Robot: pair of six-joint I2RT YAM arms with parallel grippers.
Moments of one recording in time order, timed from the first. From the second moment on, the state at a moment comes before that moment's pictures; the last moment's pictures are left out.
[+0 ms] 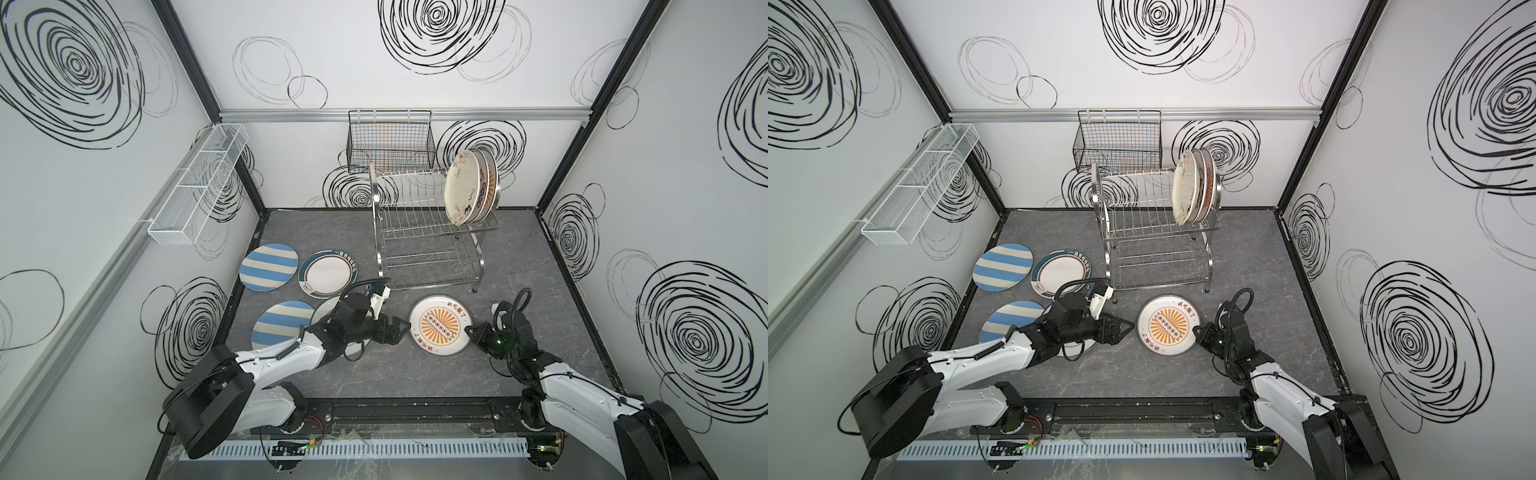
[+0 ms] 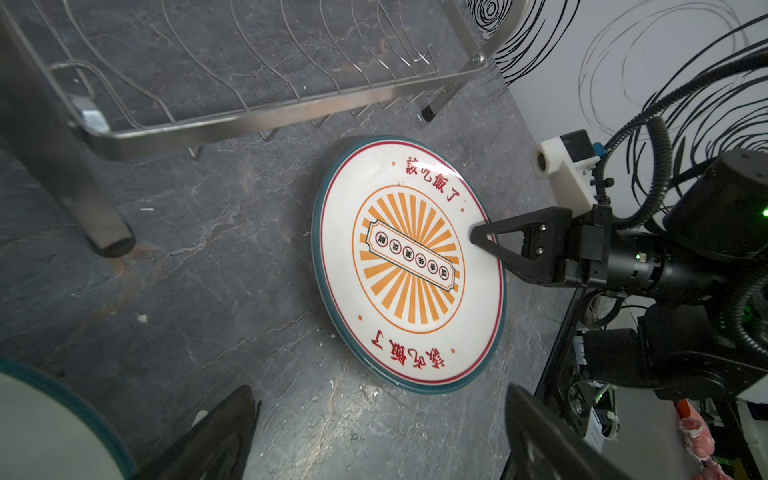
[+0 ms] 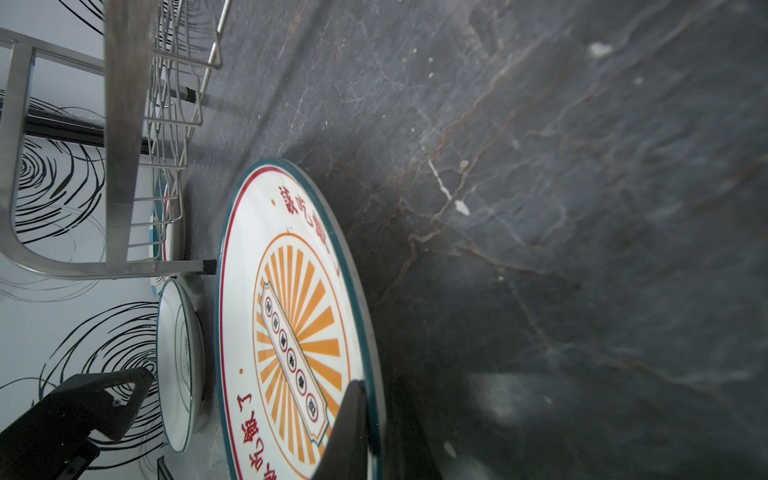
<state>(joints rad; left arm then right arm) -0.70 1.23 0.46 0.17 0.32 -0.54 0.34 0.92 0.07 0.15 -0.26 0.95</state>
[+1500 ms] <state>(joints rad) -0.19 1.11 0.74 -0.18 0.49 -0.32 0.58 0.92 1.04 -0.65 -0.23 0.54</state>
